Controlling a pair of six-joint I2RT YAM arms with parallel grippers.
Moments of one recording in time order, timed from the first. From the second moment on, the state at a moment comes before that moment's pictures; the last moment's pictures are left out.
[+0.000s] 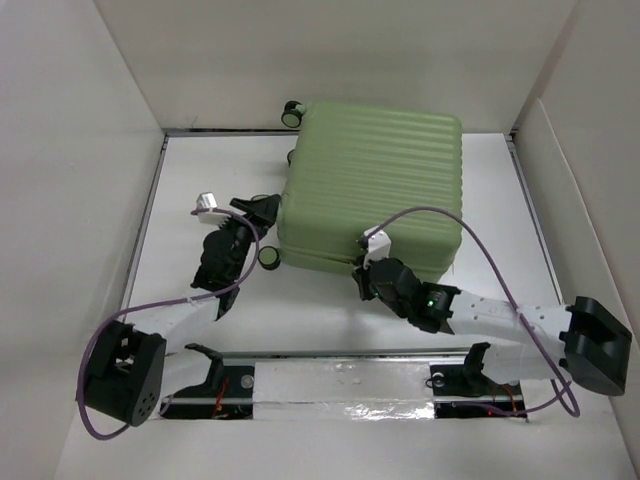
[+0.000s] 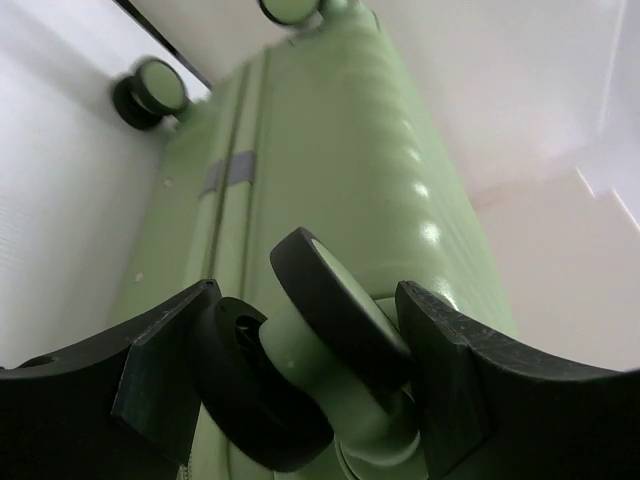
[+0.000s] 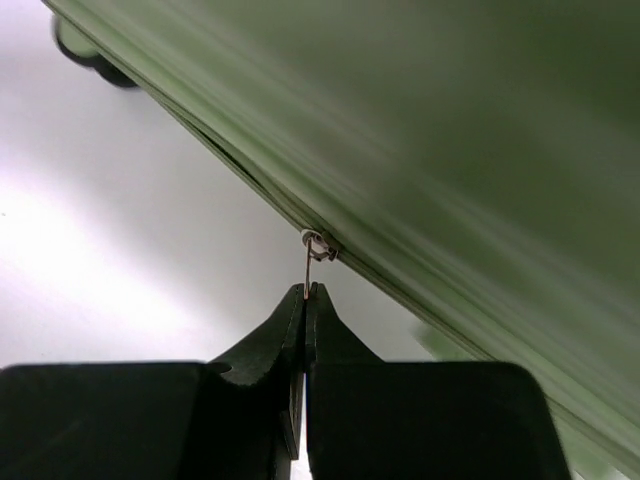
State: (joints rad) left arm -0.33 1.14 0.36 0.80 -0.12 -1.03; right arm 1.07 1.14 0.60 0.06 0.44 0.37
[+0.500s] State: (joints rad) left arm -0.89 1.35 0.58 0.84 -0.22 -0.91; right arm 0.89 0.77 0.48 -0.11 0.25 0.35
